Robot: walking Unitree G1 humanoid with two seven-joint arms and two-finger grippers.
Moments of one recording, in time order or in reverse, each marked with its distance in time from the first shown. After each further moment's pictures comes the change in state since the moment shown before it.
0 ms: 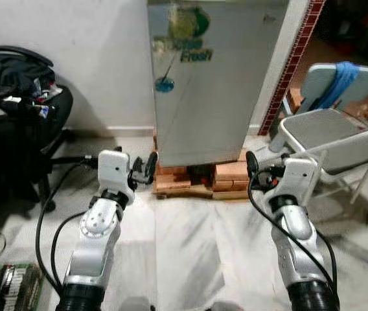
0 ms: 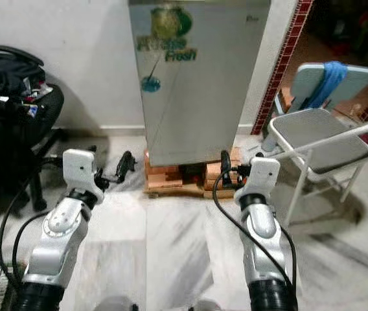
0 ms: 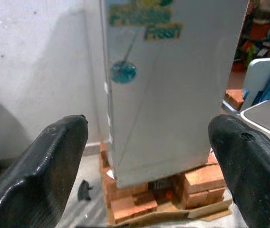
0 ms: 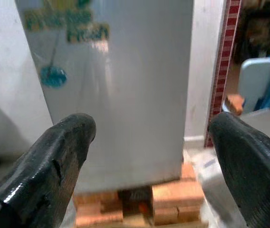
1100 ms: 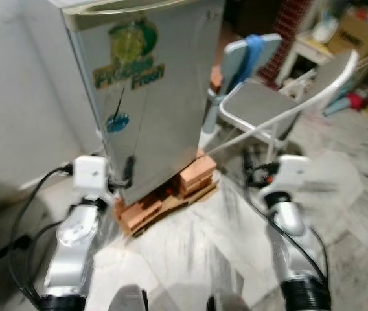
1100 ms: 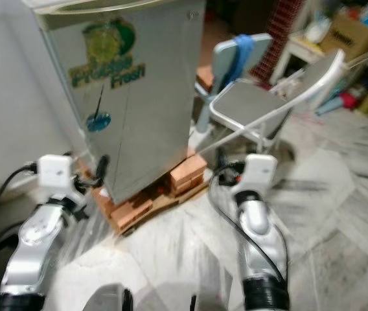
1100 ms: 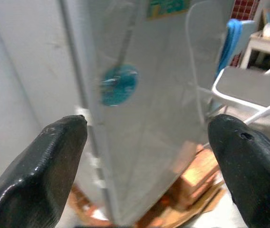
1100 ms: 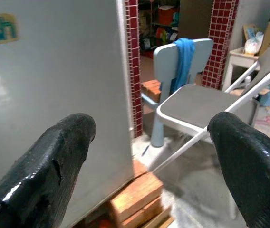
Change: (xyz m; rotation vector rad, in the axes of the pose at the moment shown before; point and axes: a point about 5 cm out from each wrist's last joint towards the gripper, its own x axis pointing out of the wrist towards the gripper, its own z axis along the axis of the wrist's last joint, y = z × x) left arm -0.022 0.032 -0.011 0.035 0.071 0.142; right arm 0.000 0.008 -0.005 0.006 0.029 0.026
